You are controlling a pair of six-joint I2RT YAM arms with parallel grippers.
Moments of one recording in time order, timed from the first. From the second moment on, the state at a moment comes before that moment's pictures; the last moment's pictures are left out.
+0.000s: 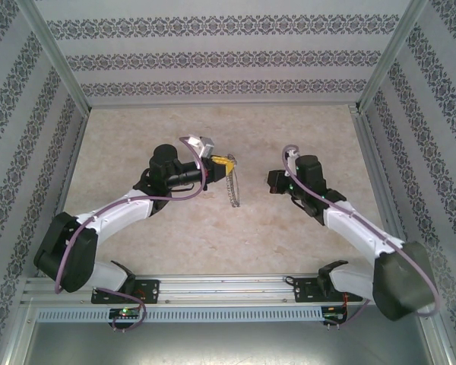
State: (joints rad) left arm -0.50 1.41 0.80 0.50 0.70 -0.28; right arm 0.35 1.14 0.62 -0.03 -0.23 0.45
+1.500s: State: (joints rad) left arm -0.62 1.31 0.81 0.36 0.53 0.31; right arm 0.57 0.82 0.46 0.33 -0.29 0.25
